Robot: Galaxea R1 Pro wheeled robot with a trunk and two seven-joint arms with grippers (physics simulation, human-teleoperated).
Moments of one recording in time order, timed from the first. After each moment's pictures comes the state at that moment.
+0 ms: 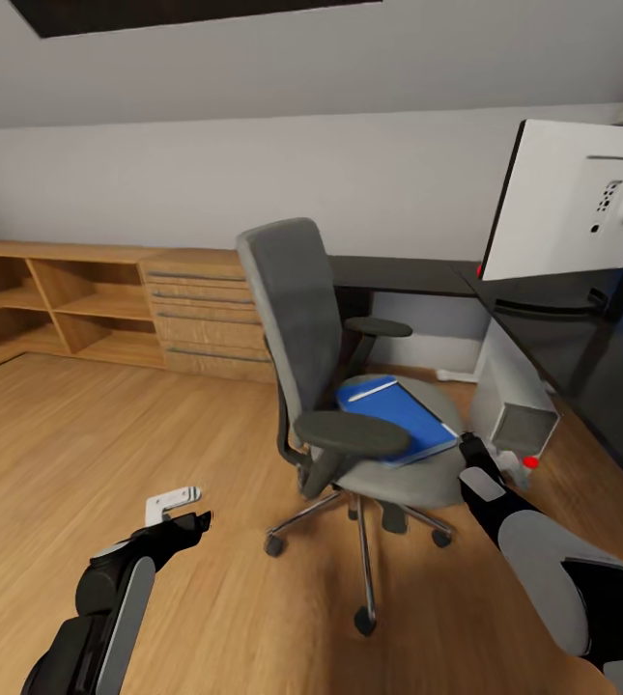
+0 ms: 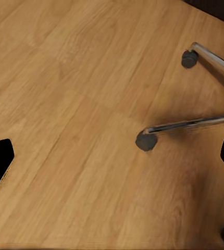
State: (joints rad) left arm -0.24 -0.09 0.09 -1.58 0.22 0.81 0.22; right arm -0.99 -0.10 -0.11 -0.19 -0.98 -0.37 -0.14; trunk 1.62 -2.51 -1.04
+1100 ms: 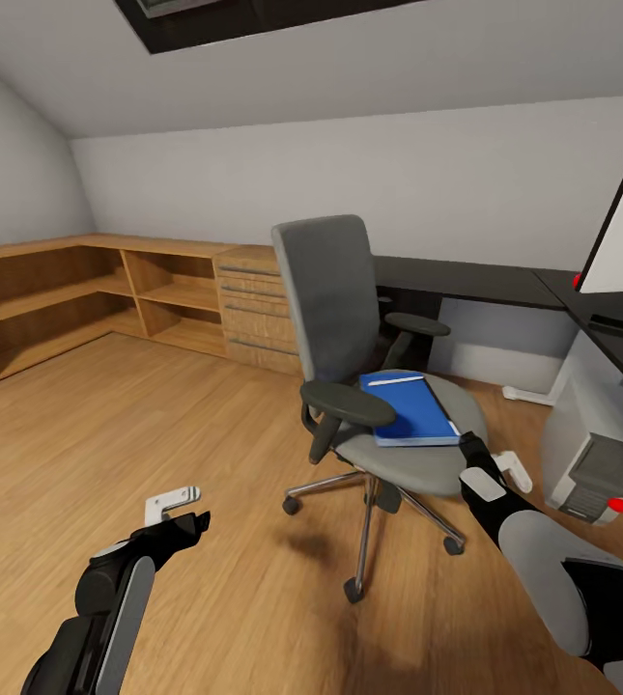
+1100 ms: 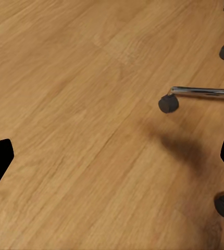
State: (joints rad) left arm -0.24 -0.09 0.09 -1.58 0.22 0.81 0.22; right arm -0.99 -0.10 -0.11 -0.19 -0.98 -0.38 -0.14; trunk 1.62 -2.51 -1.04
